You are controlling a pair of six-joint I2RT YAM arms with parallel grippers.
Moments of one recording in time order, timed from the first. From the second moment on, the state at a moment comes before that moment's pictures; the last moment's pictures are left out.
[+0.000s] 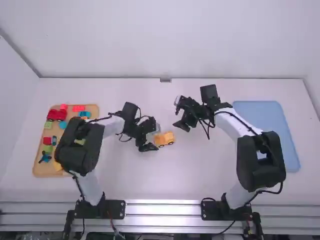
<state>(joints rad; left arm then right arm) -0.23 1.87 0.99 -0.41 0.79 1.03 0.24 1.75 1.12 -0.38 -0.67 -0.86</state>
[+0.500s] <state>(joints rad) -0.19 1.49 1.14 -0.60 0.16 0.36 0.24 1.75 1.12 -0.29 -0.66 -0.85</state>
